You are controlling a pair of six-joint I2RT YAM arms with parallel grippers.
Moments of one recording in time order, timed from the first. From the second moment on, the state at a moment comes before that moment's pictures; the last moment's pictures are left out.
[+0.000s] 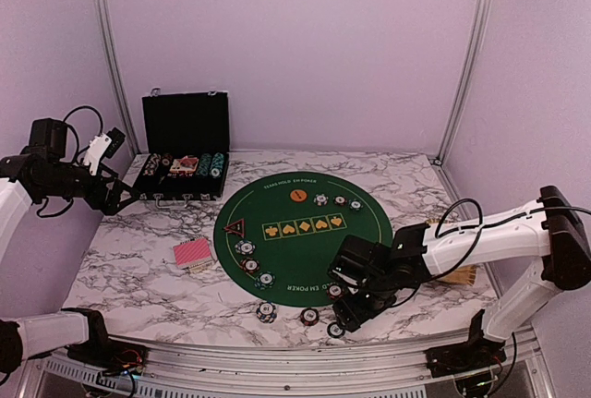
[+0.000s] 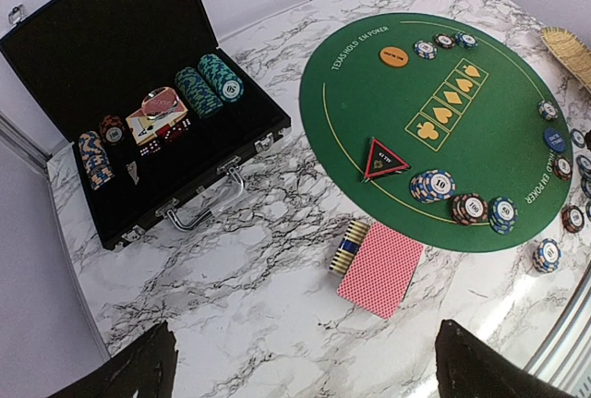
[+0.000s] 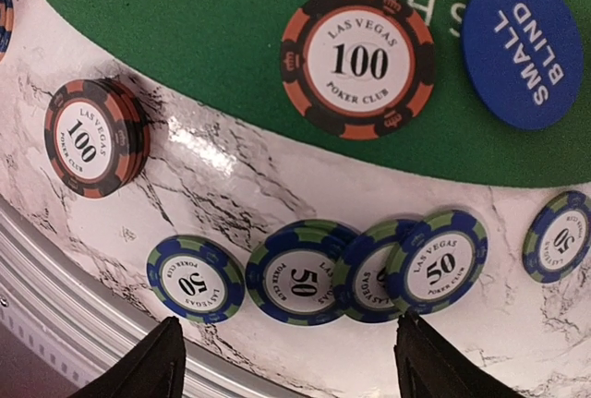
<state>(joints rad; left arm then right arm) 0.08 0.98 1.09 -0.91 0.50 0.52 1.13 1.52 0.88 -0.73 -0.03 0.57</state>
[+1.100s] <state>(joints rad) 0.08 0.98 1.09 -0.91 0.50 0.52 1.01 1.55 0.85 -0.67 -0.05 0.52</state>
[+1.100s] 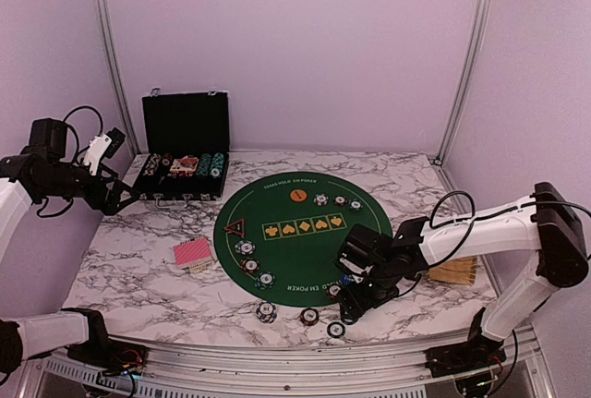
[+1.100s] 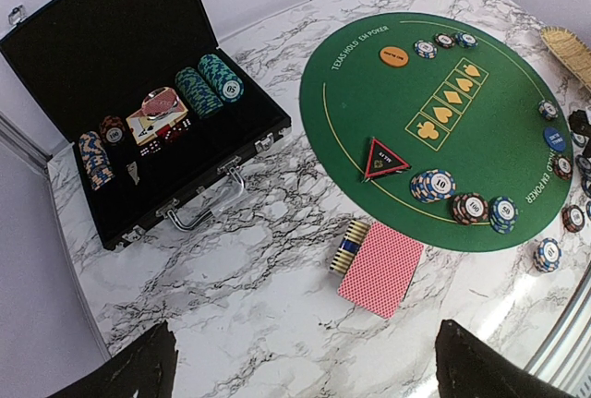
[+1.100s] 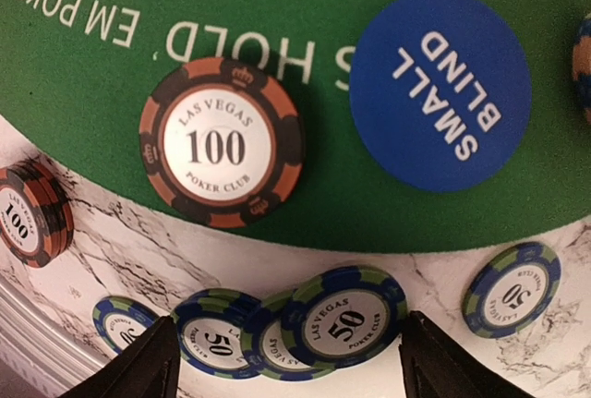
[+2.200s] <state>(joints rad) 0.08 0.98 1.09 -0.91 0.50 0.52 1.01 1.58 0.87 -0.65 0.00 0.51</state>
